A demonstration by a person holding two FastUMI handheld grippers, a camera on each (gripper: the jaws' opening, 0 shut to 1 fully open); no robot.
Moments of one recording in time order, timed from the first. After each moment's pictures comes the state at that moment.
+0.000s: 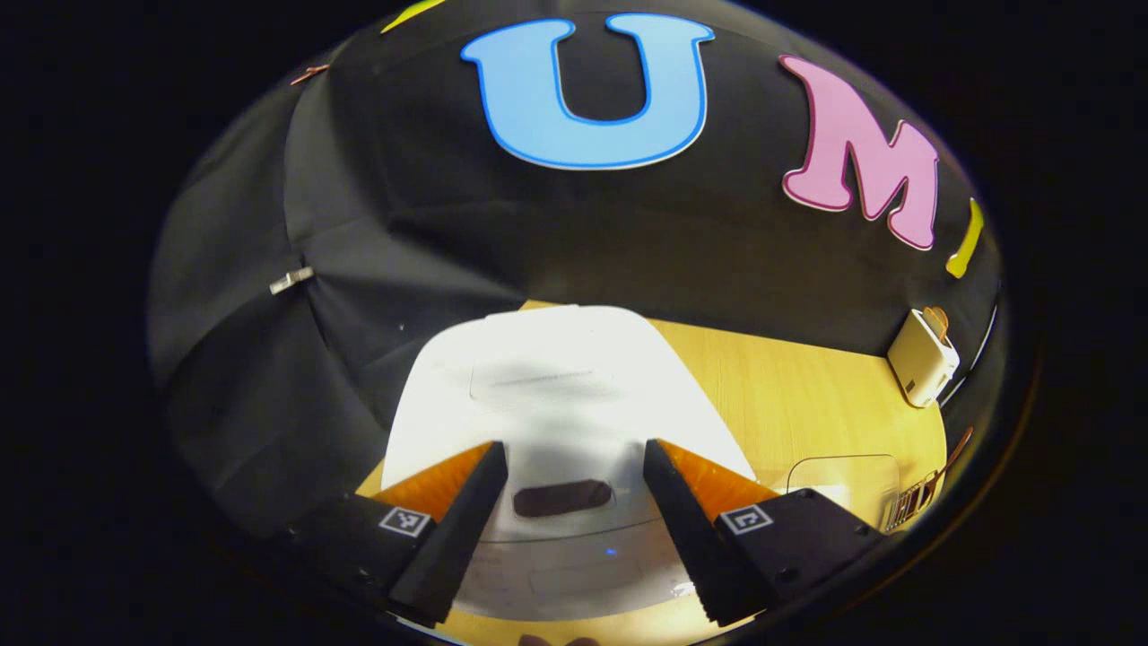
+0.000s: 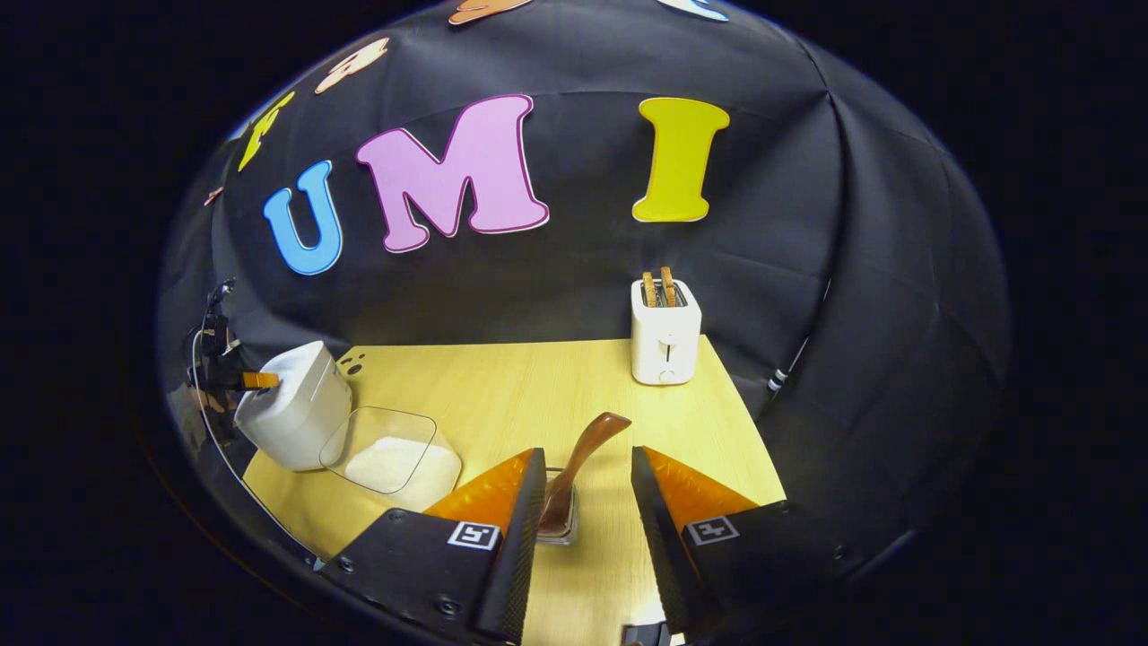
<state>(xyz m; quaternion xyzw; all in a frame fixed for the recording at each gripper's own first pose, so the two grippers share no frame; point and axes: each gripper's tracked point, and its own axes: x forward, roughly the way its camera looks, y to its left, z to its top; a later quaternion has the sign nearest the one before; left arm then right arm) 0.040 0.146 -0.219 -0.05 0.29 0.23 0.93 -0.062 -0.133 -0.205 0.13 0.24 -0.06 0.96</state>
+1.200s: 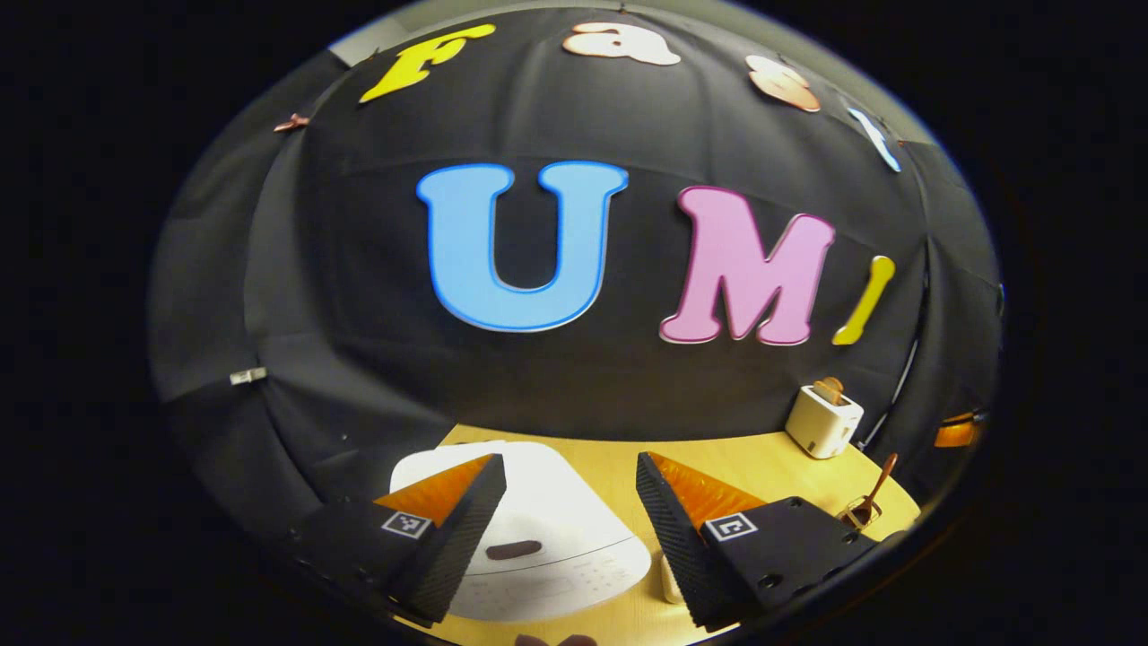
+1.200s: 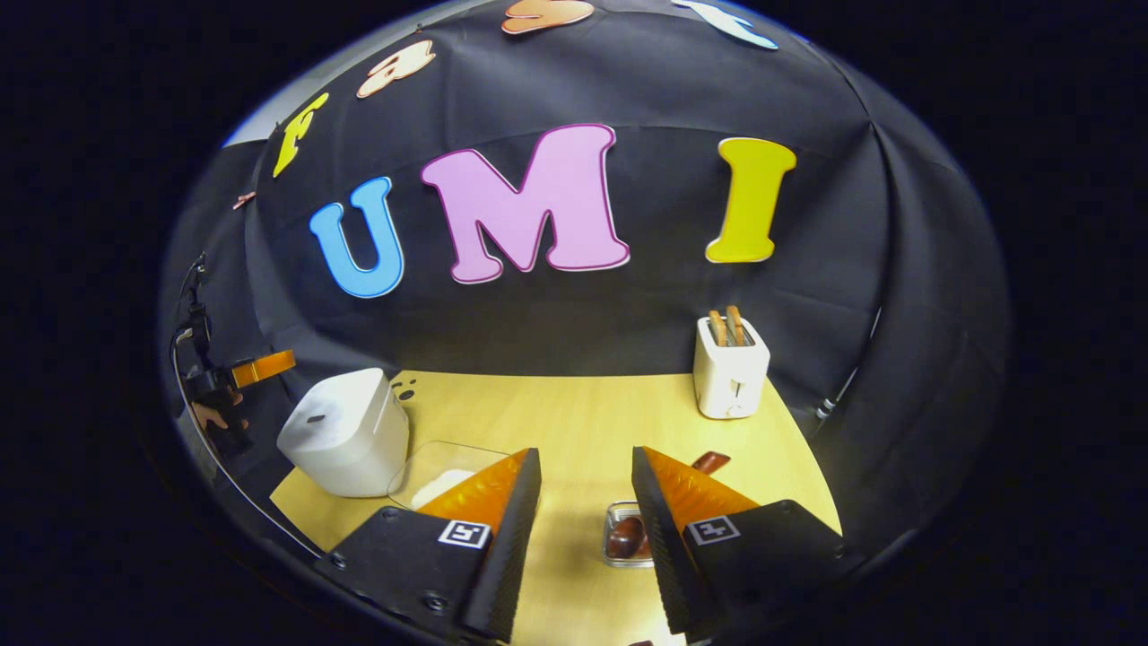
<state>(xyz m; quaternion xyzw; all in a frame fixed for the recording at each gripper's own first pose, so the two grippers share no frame) 0.014 0.082 -0.070 0.00 0.08 0.07 0.99 -0.025 -0.029 -0.134 0.14 0.18 0.00 0.97</state>
